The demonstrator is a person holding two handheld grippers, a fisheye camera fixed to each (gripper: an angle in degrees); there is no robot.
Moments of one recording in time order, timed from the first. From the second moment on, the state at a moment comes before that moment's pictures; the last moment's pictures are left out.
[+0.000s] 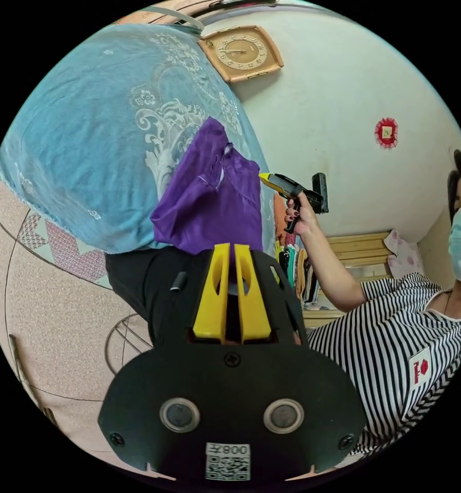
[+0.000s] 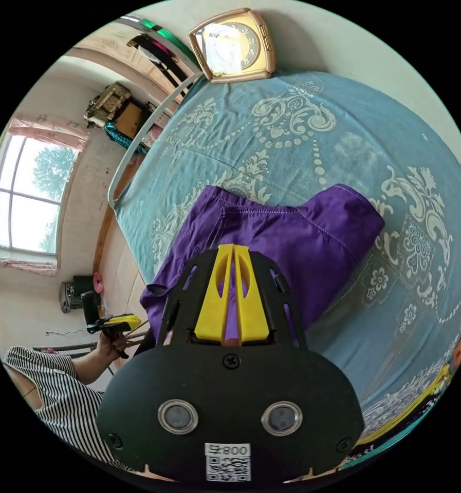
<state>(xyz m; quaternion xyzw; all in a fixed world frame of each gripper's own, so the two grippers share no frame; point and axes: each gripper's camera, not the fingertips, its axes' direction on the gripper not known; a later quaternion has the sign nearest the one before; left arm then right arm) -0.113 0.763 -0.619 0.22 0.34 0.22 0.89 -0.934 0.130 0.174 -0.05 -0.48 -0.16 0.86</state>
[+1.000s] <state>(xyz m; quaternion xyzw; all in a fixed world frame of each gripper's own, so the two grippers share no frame) 0.082 0.843 -0.465 0.15 0.18 0.37 0.90 -0.652 0.393 0.280 -0.17 -0.73 0.02 0.66</state>
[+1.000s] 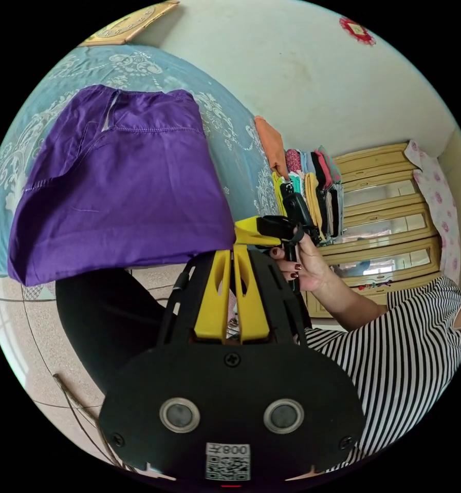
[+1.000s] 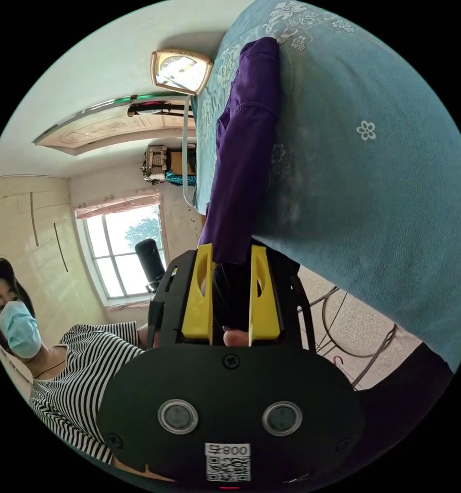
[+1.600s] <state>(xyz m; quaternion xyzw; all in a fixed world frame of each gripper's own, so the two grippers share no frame) 0.057 0.835 -0.462 0.13 0.22 0.36 0.90 -0.609 0.424 0.304 -0.20 -0.77 0.05 0.61</state>
